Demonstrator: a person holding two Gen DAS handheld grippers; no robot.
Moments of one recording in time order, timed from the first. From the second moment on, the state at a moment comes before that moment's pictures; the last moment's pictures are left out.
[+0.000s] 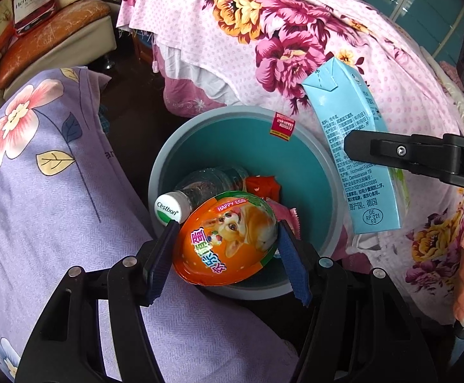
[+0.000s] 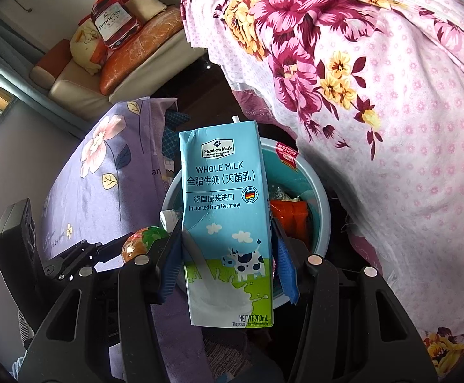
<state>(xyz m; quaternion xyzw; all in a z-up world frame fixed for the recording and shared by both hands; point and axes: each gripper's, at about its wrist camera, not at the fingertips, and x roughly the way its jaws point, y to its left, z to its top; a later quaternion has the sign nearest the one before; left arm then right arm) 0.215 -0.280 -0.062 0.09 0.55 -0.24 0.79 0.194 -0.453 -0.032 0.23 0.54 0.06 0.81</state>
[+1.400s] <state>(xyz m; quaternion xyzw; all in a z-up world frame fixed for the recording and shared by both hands) 0.217 -0.205 -0.045 0.04 0.54 -0.16 0.83 0.222 -0.417 -0.048 0.21 0.57 0.06 0.79</state>
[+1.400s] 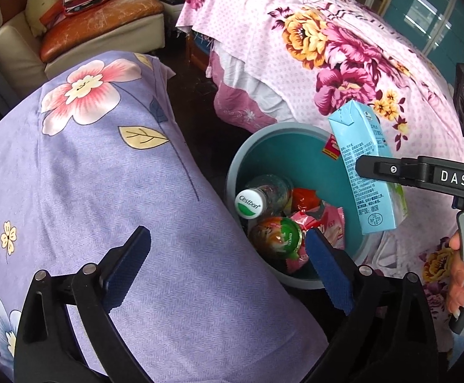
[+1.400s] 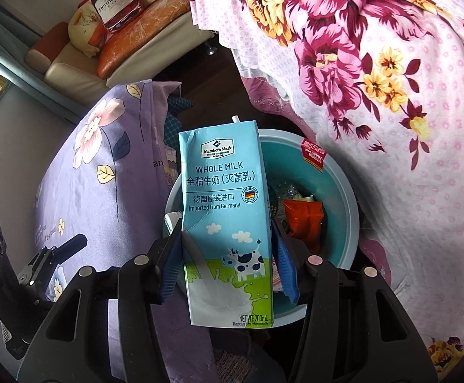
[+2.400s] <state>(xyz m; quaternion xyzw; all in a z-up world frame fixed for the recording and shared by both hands) 0.202 -0.191 -0.035 0.02 0.53 -0.15 0.83 0.206 -0.405 -0.034 0.18 0.57 0.06 0.80</state>
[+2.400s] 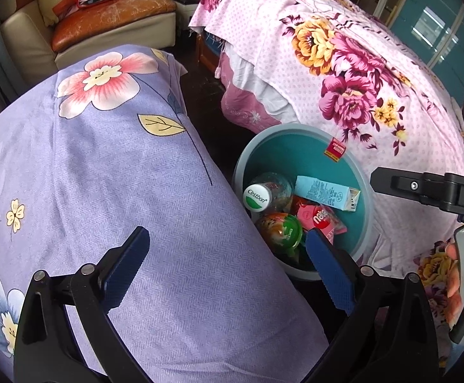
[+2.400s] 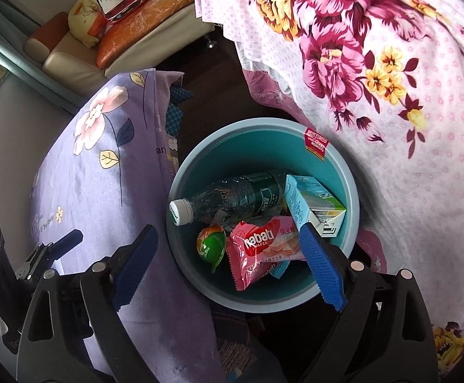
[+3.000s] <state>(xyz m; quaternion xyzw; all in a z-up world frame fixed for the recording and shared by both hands) 0.150 -0.172 0.020 0.01 0.49 -0.13 0.86 0.143 -0.390 0.021 0.11 0.52 0.05 0.84</state>
